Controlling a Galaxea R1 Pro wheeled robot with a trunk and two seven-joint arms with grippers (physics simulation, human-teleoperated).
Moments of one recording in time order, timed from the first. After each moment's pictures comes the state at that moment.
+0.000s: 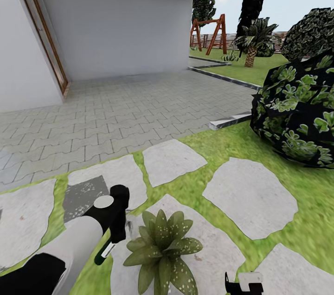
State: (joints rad) left arm -0.86 -0.06 -0.29 -0.55 -1.41 0.63 -1.46; right arm -0.40 -0.01 -0.26 -0.05 0.46 -0.60 -0.30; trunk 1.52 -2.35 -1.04
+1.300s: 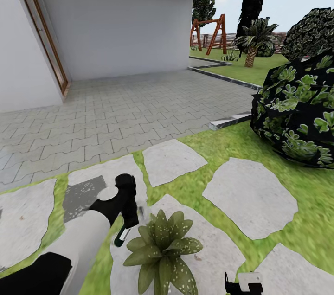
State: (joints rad) left arm -0.88 -0.12 -0.21 -0.68 -1.41 0.63 -1.46; right arm -0.40 -0.01 -0.26 -0.05 0.46 -0.60 -0.30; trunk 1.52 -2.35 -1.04
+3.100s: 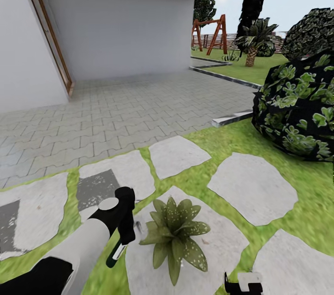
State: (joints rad) left arm -0.84 -0.12 -0.21 -0.55 -1.40 0.68 -1.40; right arm -0.40 -0.01 -0.25 -0.05 0.46 -0.60 -0.30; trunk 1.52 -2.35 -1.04
